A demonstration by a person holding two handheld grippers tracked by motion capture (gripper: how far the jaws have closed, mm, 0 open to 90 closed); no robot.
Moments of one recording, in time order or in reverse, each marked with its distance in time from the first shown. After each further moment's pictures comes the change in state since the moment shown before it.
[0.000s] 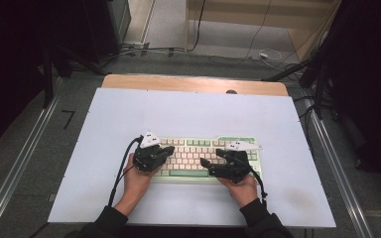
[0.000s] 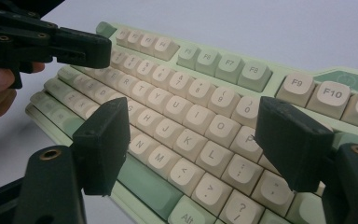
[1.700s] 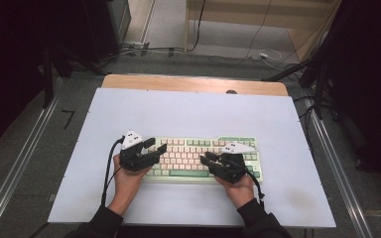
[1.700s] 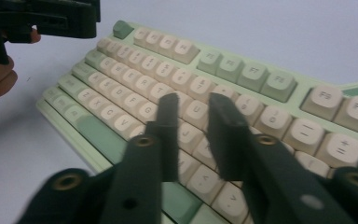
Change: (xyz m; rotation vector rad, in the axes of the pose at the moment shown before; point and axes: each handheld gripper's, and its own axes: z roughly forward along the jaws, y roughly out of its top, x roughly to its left) left arm 0.020 -0.010 -0.029 -0.158 0.071 -0.115; right arm 0.013 -0.001 0.005 -0.017 0.016 -0.066
